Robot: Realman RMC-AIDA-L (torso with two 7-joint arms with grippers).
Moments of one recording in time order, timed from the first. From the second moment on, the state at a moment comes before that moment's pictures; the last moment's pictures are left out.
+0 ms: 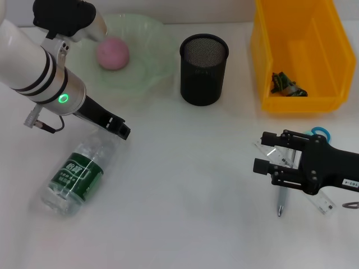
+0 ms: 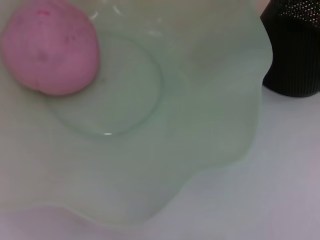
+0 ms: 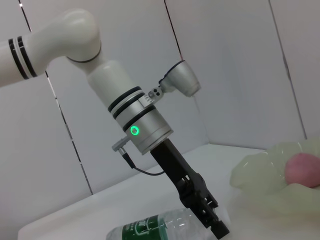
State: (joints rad) left arm -0.73 -2.08 1.37 0.99 2.64 1.29 -2.74; right arm 0.37 2.08 -0.64 -0.49 -1.91 -1.71 1.14
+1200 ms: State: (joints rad) left arm -0.34 -2.07 1.28 1.19 1.75 1.26 -1.88; right arm 0.45 2.08 -0.63 -0.35 -1.85 -1.68 1.13
